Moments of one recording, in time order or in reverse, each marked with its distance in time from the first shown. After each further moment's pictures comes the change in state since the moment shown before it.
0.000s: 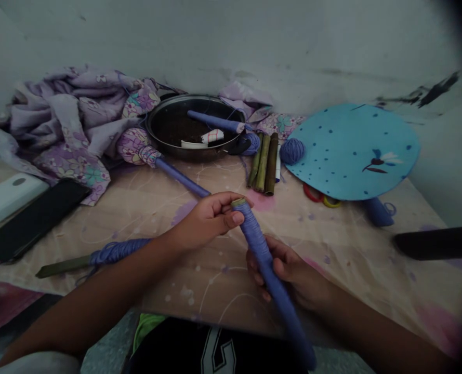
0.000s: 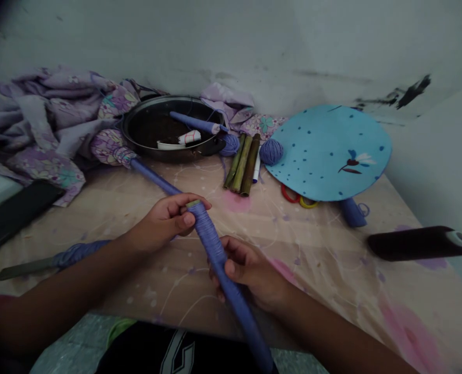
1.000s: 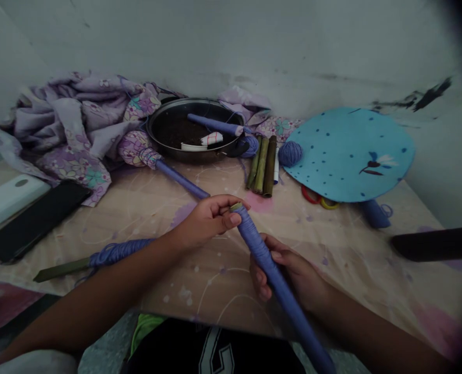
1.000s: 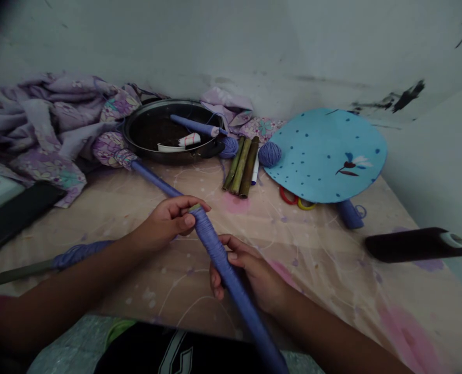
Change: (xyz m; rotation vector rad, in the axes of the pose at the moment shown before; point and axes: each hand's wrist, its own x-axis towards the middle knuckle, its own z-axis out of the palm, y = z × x) left_hand 0.002 -0.009 -0.003 0.008 0.022 -0.011; right_hand -0.002 0.000 0.001 -0.045 0.035 -0.012
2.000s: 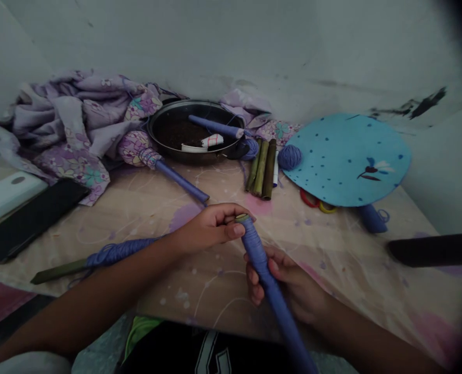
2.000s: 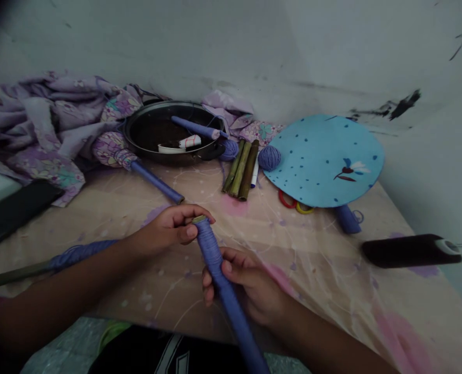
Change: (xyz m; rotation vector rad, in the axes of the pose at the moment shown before) left_hand -0.003 0.001 0.004 0.030 -0.118 -0.050; right_hand -0.003 0.004 0.004 0.061 0.018 0.061
